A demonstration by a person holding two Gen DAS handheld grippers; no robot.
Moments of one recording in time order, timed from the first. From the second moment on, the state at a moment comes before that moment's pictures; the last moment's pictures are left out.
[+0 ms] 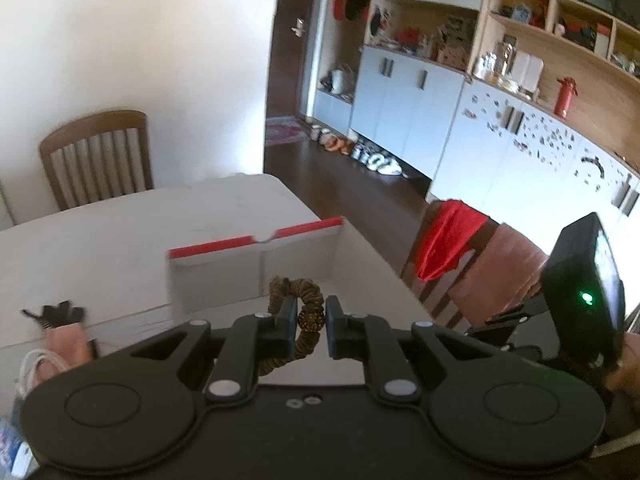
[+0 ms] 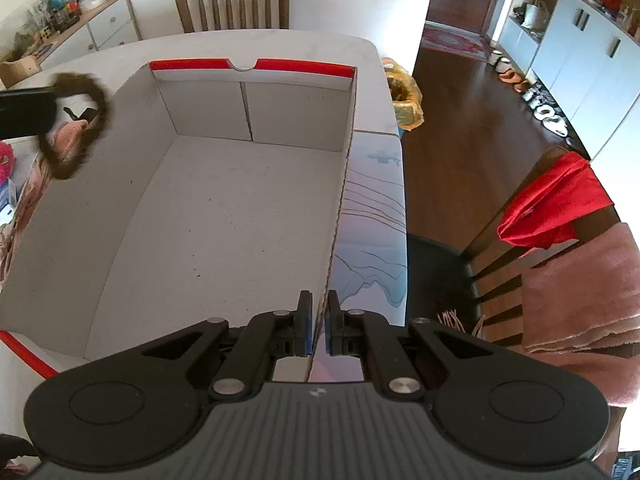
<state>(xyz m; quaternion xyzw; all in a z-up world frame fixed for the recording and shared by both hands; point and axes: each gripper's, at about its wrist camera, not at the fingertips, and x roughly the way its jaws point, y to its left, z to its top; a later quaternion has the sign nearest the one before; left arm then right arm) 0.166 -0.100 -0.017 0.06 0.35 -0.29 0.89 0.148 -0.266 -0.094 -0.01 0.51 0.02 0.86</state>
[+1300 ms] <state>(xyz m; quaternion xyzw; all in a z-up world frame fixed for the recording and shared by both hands) 0.230 -0.167 -0.143 0.11 0.54 -0.32 0.77 0.151 -0.274 -0.097 -0.02 0.52 0.04 0.85</state>
